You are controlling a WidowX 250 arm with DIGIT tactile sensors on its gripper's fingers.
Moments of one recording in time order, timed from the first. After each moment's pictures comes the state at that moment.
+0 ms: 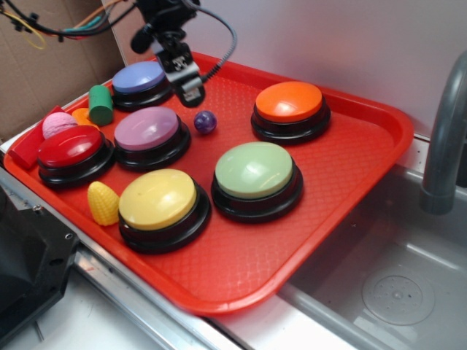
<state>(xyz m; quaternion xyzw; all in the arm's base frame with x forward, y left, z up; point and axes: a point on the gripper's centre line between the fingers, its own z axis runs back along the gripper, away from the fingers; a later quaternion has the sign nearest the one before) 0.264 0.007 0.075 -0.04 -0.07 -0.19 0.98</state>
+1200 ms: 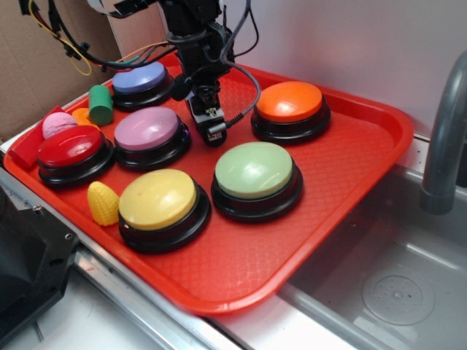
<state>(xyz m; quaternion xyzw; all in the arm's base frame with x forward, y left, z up) 0.277 0.006 0.023 -0.02 -0.01 -0.20 0.98</state>
